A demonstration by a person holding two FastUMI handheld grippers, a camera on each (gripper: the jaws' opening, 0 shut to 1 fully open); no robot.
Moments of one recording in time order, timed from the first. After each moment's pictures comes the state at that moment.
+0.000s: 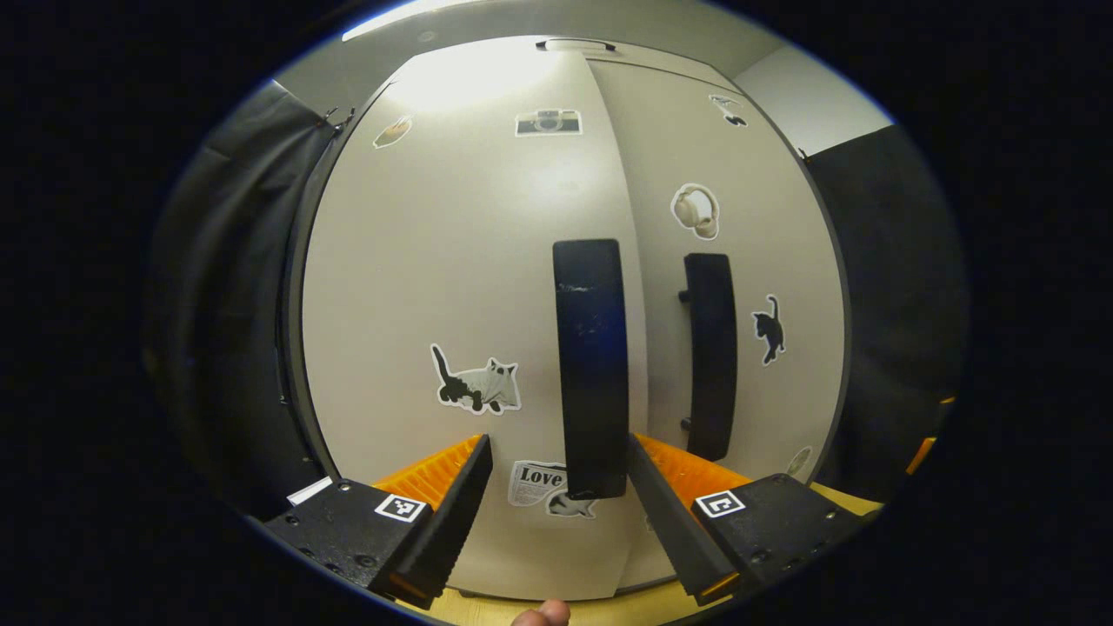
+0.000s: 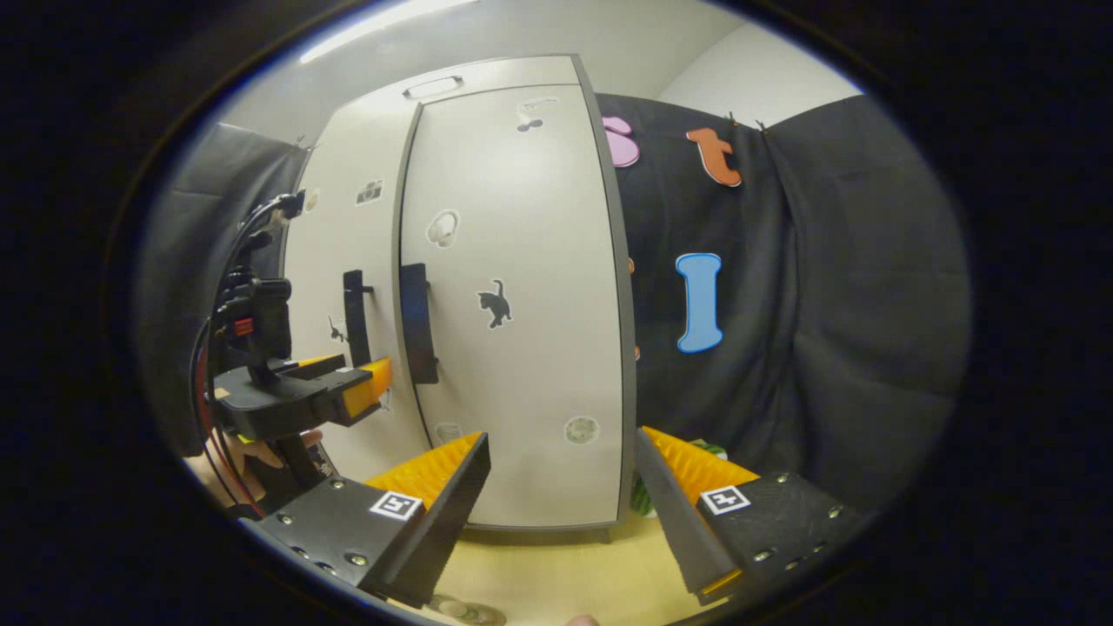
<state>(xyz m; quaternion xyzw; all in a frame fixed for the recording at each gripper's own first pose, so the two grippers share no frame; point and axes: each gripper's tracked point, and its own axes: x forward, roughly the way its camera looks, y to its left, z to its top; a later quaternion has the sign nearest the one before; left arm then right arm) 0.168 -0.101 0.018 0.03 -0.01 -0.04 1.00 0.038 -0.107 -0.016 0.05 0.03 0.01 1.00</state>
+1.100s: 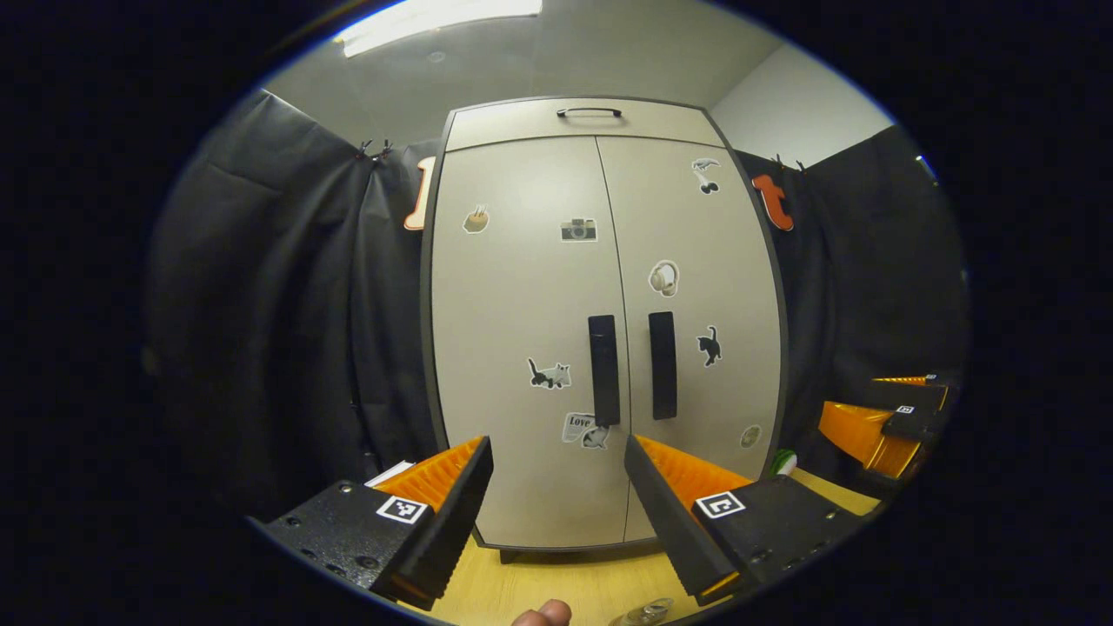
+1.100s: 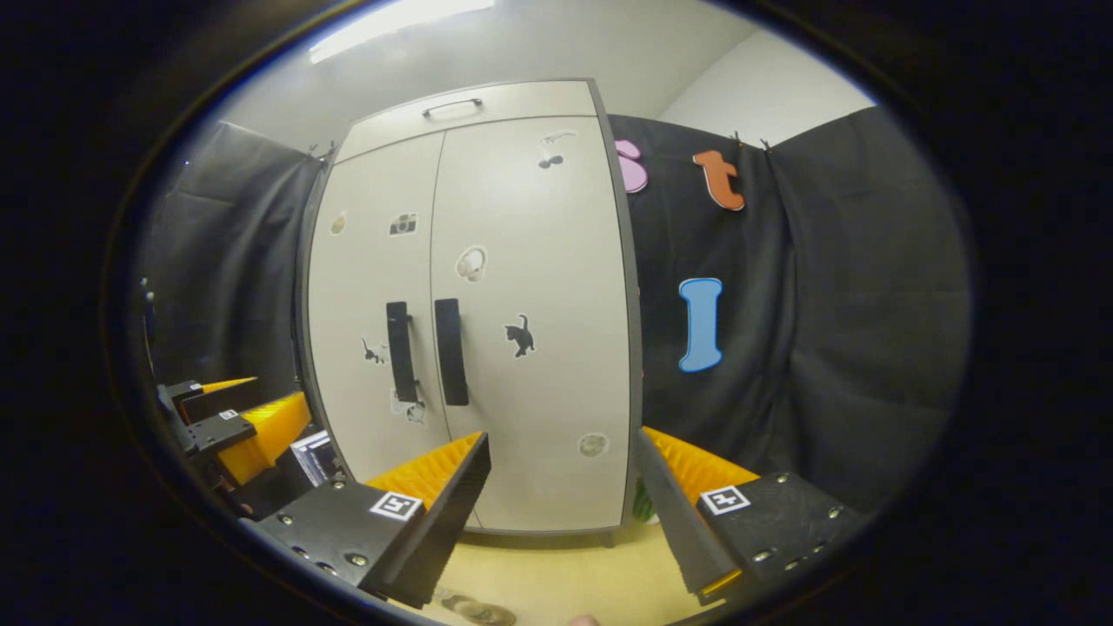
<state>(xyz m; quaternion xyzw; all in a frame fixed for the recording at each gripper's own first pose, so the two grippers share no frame) 0.007 -0.061 0.048 0.04 -0.01 0.01 1.00 0.003 -0.092 0.018 0.04 0.00 0.01 1.00</state>
